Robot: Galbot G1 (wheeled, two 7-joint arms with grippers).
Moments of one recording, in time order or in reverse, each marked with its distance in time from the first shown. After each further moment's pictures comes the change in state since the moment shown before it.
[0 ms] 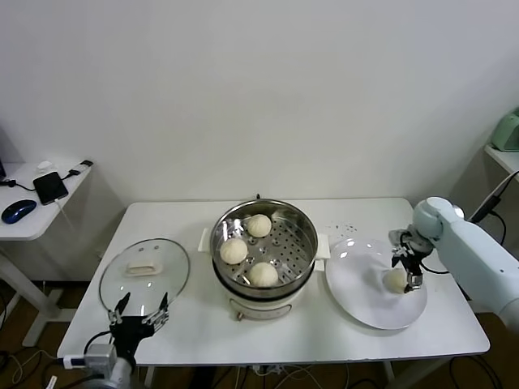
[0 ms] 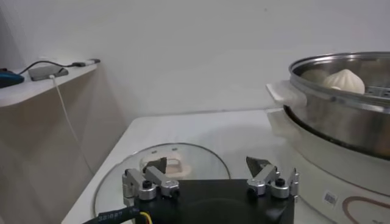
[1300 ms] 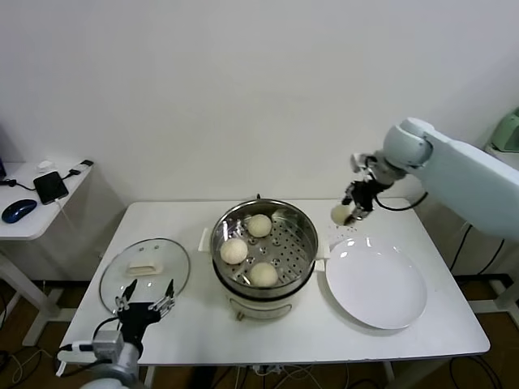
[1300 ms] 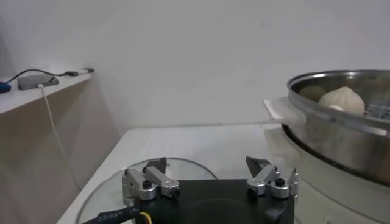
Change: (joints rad) left arm -0.076 0.000 0.019 0.031 -0.014 -0.014 -0.005; right arm 0.691 0.020 -0.638 0.334 0.767 -0.453 0.099
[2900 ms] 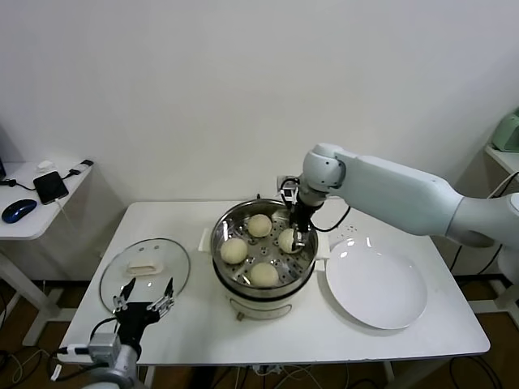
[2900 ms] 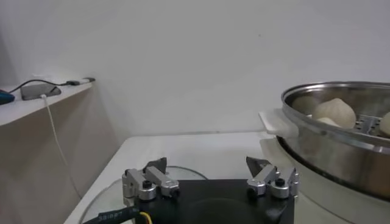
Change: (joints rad) left arm 0.032 0.000 0.010 -0.045 -0.002 -0.002 -0.005; right arm -0.060 0.197 -0.122 -0.010 0.075 -0.232 0.175
